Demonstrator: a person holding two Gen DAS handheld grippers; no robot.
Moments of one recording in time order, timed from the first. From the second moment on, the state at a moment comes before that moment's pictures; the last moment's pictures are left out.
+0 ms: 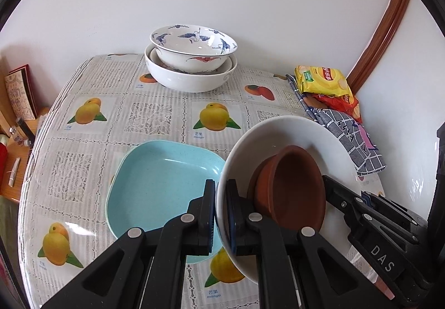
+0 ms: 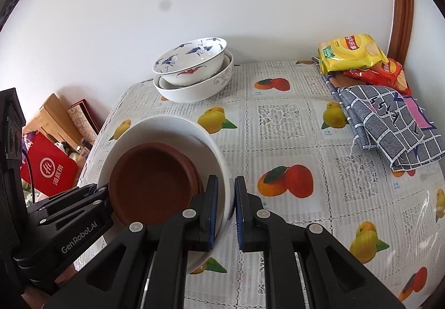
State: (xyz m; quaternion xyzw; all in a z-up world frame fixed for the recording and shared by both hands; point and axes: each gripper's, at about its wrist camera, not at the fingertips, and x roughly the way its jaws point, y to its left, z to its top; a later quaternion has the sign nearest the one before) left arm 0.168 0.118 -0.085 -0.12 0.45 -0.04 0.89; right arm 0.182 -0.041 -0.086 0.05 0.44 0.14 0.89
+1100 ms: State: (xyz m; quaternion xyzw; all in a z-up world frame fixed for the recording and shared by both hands) left arm 0.171 0.176 -0.100 -0.14 0.45 0.00 0.88; right arm 0.198 0.019 -0.104 0.04 0.45 0.16 0.87
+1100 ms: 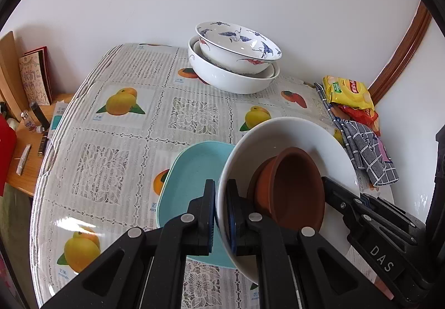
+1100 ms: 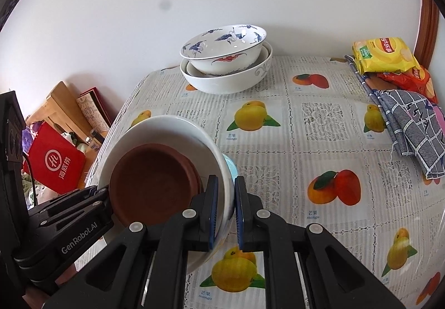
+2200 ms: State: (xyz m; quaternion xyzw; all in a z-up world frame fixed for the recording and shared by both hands) left arm 0.191 0.203 -0.152 -0.16 0.49 0.02 0.85; right arm 0.227 0.047 -0.162 0.03 0.50 0.18 0.84
